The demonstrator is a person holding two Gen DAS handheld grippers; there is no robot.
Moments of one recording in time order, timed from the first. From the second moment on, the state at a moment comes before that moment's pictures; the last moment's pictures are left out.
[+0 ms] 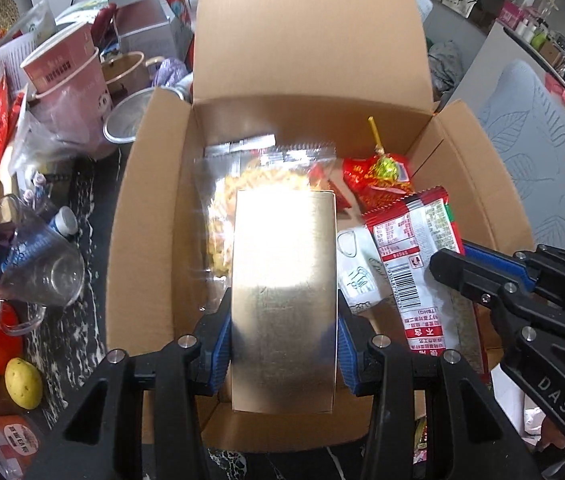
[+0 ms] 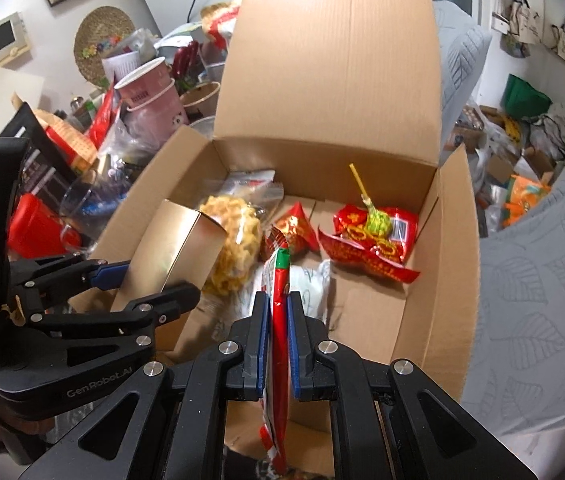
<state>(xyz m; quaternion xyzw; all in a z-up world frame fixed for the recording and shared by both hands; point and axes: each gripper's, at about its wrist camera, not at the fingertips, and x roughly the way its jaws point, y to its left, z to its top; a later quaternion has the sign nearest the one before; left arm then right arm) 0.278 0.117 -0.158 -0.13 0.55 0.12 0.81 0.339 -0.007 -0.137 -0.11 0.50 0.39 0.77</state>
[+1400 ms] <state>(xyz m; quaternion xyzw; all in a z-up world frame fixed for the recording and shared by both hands) 0.272 0.101 -0.065 -0.07 0.49 0.18 0.85 0.329 -0.022 -0.066 -0.13 0.45 0.34 0.81</state>
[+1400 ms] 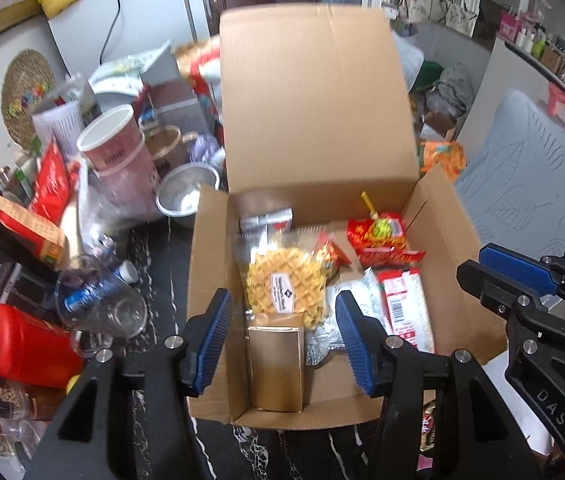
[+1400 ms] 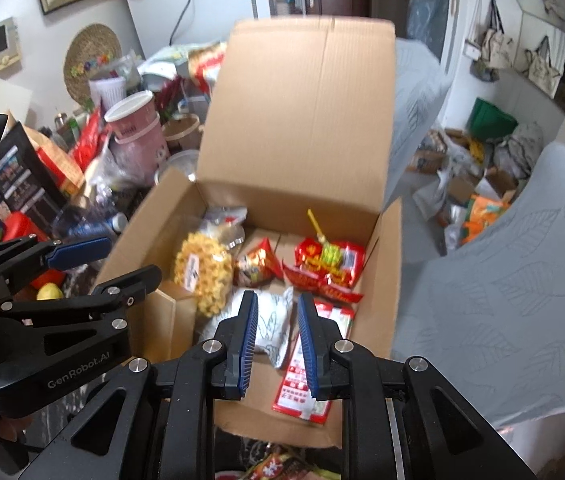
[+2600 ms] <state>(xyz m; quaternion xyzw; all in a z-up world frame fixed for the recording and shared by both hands) 0.163 0.009 0.029 -0.02 0.38 0.13 0.91 0.200 -0.122 0.013 -0.10 0.36 0.32 0.87</state>
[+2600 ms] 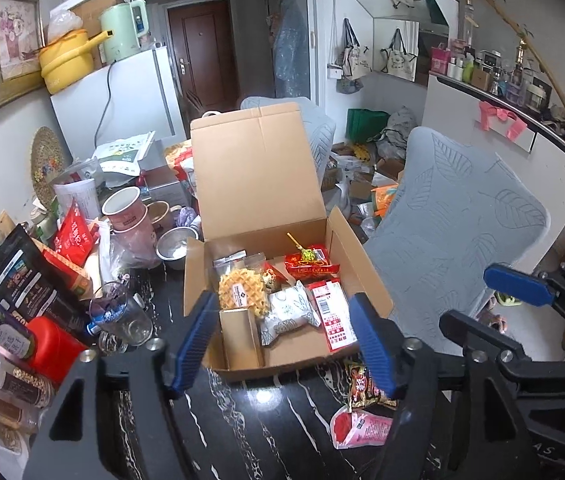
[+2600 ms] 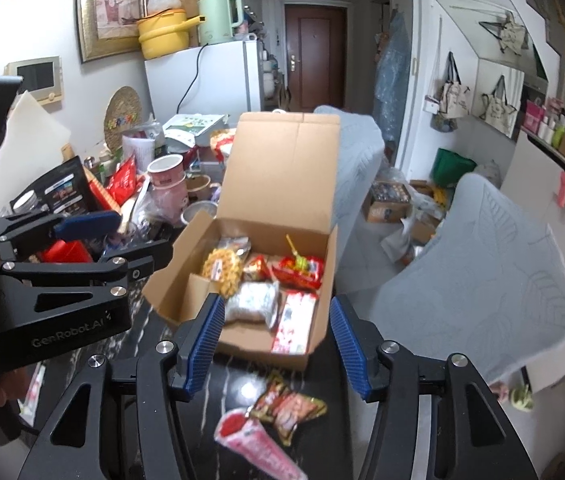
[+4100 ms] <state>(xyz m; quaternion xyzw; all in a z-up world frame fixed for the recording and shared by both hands) 0.212 -0.096 -0.149 -0.05 0.57 0.03 0.82 0.226 -0.234 -0.136 -0.09 0.53 0.29 0.79</state>
